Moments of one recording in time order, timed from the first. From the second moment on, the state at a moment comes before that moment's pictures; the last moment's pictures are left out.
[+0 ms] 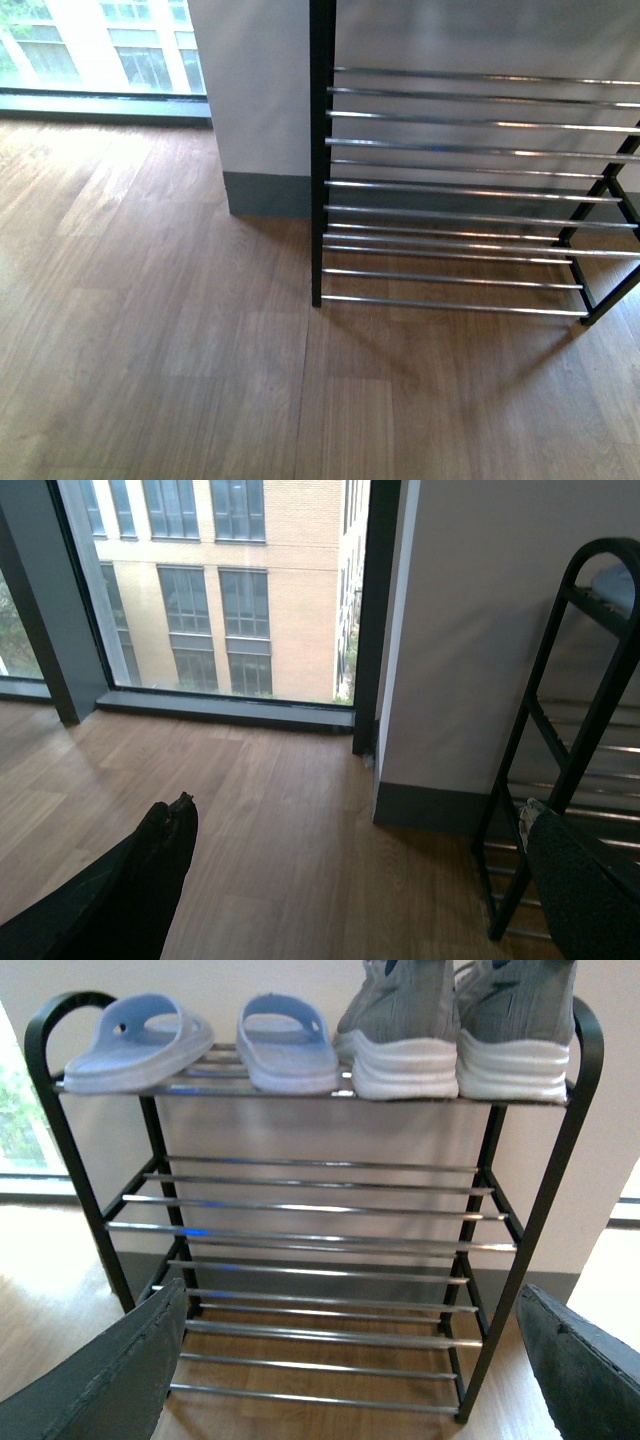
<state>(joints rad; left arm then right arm) 0.00 0.02 0.01 0.00 0.00 0.00 0.00 0.00 0.02 0.00 0.00 -0.01</state>
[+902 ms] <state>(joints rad) 0.00 0.02 0.01 0.00 0.00 0.00 0.00 0.00 0.02 0.00 0.00 -0.01</state>
